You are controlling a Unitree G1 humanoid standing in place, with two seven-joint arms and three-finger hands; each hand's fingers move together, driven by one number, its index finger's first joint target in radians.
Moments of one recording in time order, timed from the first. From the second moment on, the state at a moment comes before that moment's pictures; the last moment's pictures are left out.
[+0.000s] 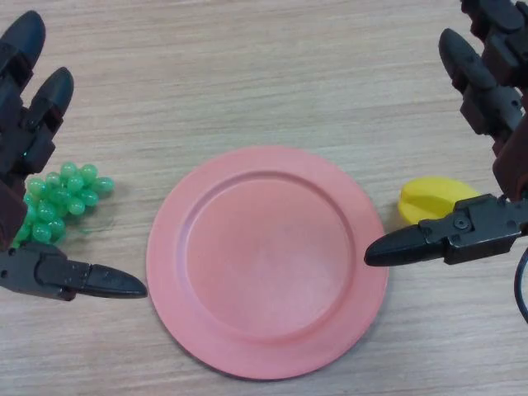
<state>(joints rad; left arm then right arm) 0.02 0.30 0.37 -0.77 -0.39 0.45 -0.25 -0.23 -0.24 0.00 -0.96 0.16 0.83 -0.01</state>
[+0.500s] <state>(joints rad) -0.01 0.32 0.37 -0.73 -0.38 0.45 -0.25 -0.22 -0.25 -0.02 -0.96 0.16 0.83 0.01</state>
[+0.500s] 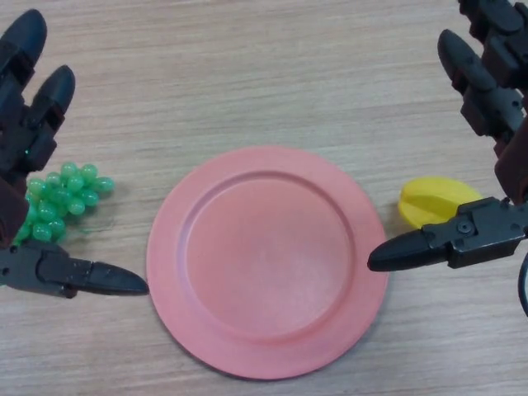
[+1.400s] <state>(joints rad) -0.21 0.55 0.30 0.26 0.31 -0.06 -0.15 -0.16 -0.29 -0.03 -0.99 0.22 0.83 -0.04</state>
